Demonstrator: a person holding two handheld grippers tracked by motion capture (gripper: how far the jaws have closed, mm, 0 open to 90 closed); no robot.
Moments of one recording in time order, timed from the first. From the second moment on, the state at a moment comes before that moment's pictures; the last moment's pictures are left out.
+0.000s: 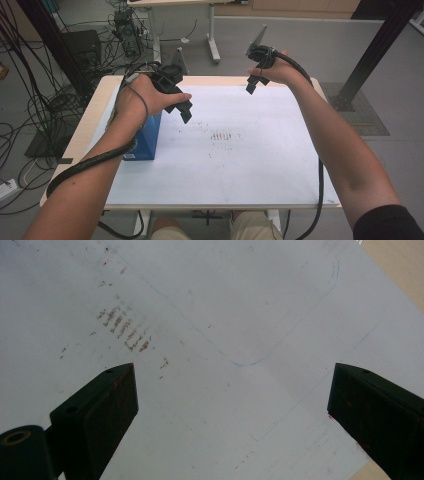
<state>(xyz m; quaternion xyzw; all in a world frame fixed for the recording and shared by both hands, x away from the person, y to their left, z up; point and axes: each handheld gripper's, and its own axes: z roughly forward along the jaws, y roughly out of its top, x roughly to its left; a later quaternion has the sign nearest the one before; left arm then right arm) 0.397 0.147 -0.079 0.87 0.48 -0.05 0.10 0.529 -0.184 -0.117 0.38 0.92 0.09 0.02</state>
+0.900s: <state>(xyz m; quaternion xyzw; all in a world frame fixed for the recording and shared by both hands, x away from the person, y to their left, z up) 0.398 0.143 -0.076 0.87 0.48 -0.05 0.10 0.527 -0.186 -0.115 0.38 0.92 0.09 0.02</state>
